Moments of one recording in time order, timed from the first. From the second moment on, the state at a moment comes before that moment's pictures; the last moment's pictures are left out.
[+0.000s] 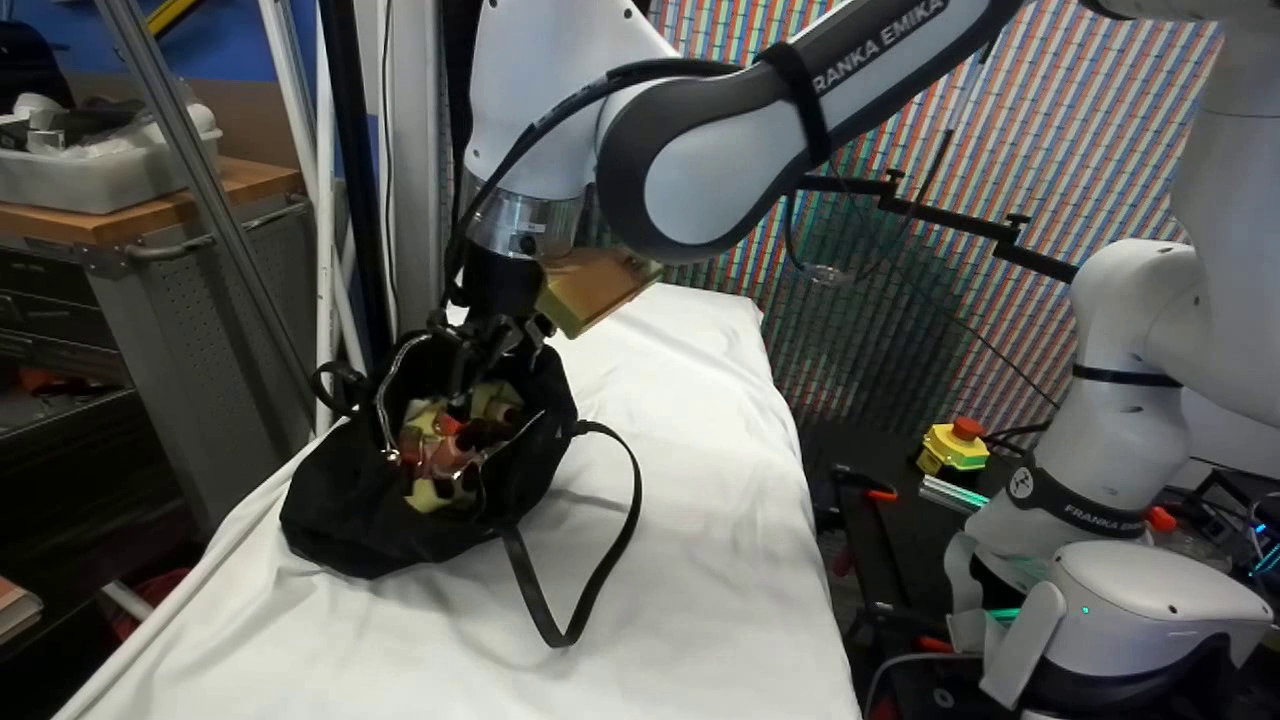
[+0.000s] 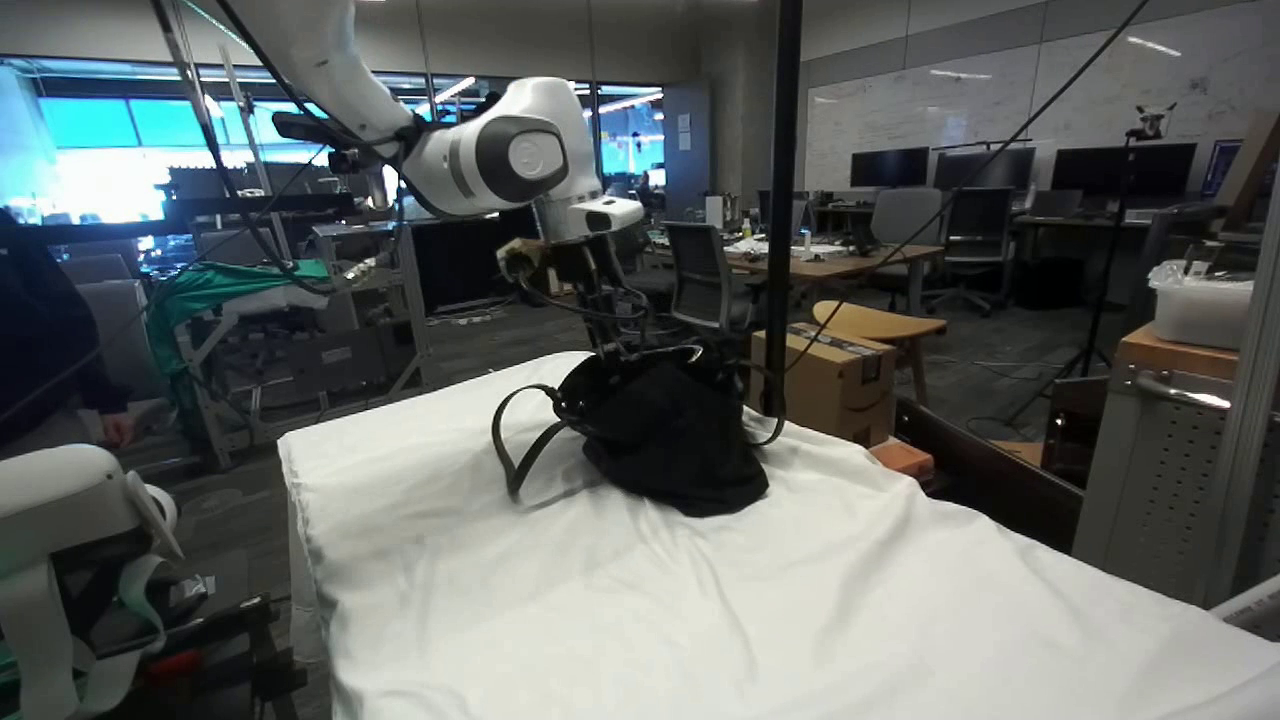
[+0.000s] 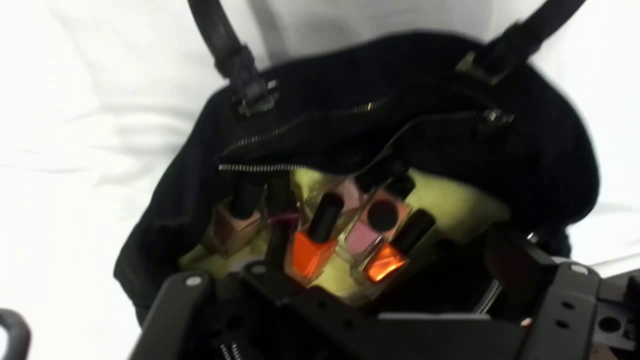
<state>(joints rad) 0.23 0.34 -0.01 -1.89 -0.13 2.38 0.60</state>
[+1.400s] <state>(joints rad) 0.19 -0.39 0.12 -2.50 0.00 2.15 0.32</state>
